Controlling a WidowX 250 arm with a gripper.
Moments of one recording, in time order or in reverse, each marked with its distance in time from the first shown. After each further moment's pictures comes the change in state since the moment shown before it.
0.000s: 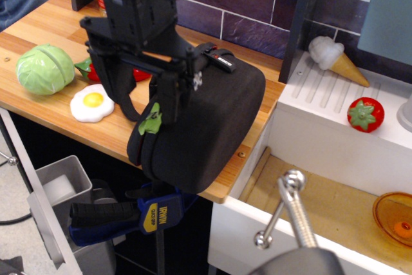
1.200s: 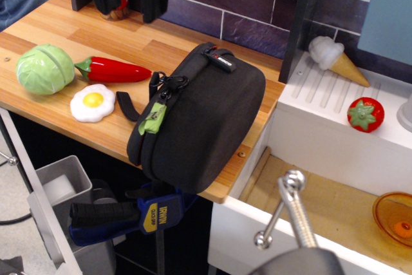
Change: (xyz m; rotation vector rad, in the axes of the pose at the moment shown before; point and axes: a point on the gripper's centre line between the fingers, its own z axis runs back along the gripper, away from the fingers) arm 0.068 0.062 0.043 -0.078 0.095 0.032
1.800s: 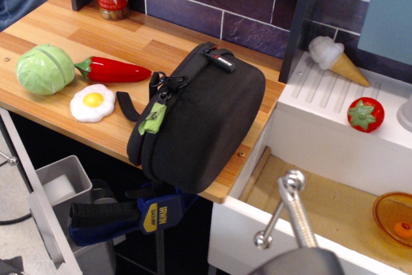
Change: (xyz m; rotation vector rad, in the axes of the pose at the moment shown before) arm 0.041 0.022 0.001 0.087 -0.068 0.061
